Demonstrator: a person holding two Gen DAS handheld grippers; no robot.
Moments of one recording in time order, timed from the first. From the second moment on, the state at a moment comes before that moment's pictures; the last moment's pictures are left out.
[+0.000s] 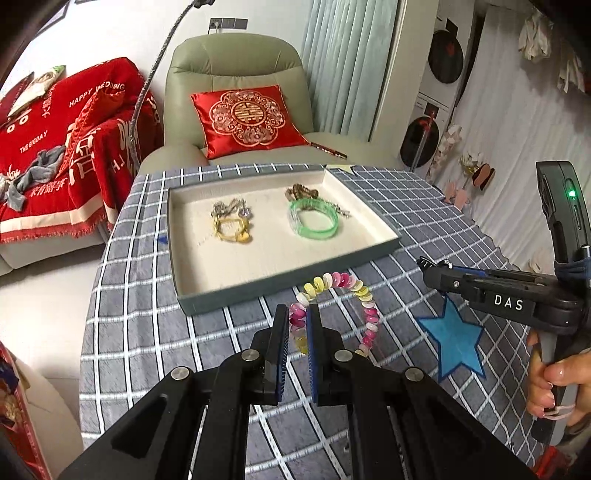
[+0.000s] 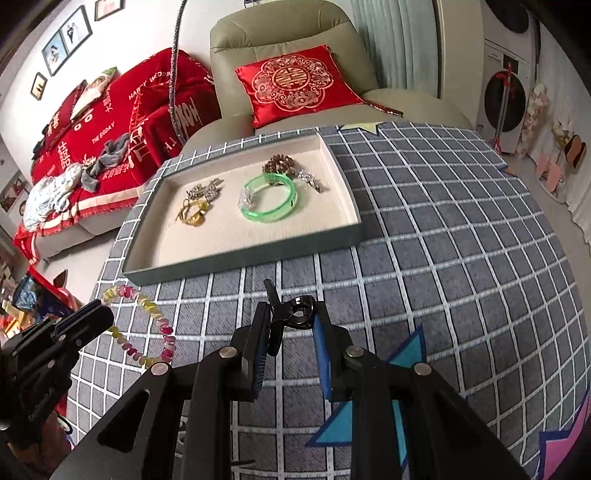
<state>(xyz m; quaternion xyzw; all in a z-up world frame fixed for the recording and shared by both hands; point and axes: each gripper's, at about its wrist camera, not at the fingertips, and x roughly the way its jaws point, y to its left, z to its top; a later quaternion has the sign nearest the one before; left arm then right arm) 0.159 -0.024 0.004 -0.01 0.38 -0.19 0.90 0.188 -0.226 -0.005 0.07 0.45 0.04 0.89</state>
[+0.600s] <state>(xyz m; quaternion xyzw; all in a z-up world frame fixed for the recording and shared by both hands) 0.203 -0.013 0.008 -0.02 0.37 -0.16 0.91 0.234 -0.213 0.000 0.07 0.45 0.05 0.89</state>
